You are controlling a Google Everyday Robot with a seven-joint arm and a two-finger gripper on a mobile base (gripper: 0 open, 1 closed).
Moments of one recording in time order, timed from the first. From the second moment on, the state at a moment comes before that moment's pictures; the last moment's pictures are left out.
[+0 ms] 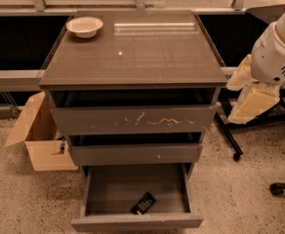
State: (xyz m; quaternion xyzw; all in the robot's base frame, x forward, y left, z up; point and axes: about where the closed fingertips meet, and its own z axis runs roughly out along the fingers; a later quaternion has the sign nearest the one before) arm 0.441 -0.199 0.942 -0.62 0.77 0.01 0.15
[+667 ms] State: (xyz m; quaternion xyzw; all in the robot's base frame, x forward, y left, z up) arm 0.441 -0.199 0.942 -0.62 0.77 0.01 0.15
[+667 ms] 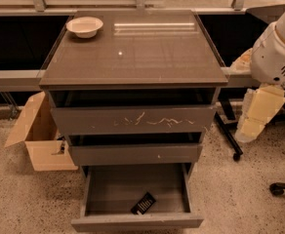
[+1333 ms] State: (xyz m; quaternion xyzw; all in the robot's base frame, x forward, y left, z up) arm 0.465 -0.209 0.888 -0.63 0.76 0.03 0.17
